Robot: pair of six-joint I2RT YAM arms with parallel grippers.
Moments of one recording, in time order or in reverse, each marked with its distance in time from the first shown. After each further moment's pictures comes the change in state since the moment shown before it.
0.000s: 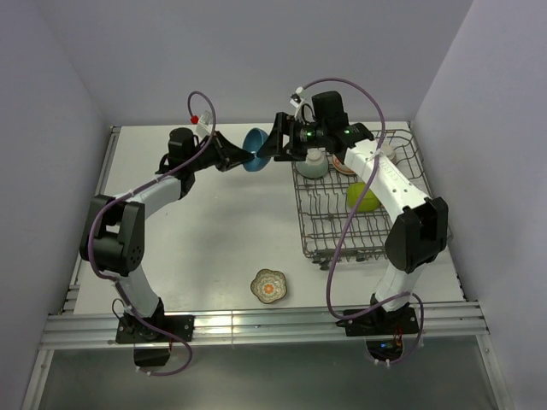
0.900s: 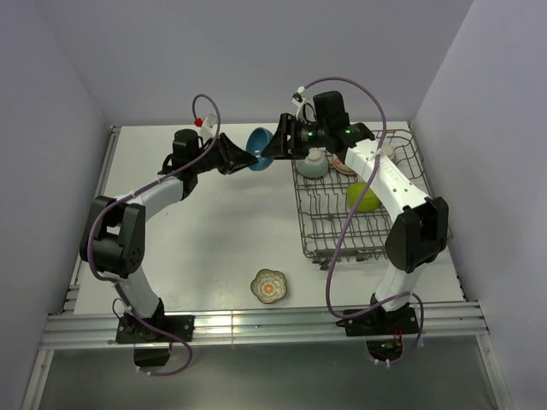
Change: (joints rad) left arm -0.027 -0.011 0.000 -0.070 -0.044 0.049; right arm -0.006 0.005 -0.002 0.002 0.025 -0.027
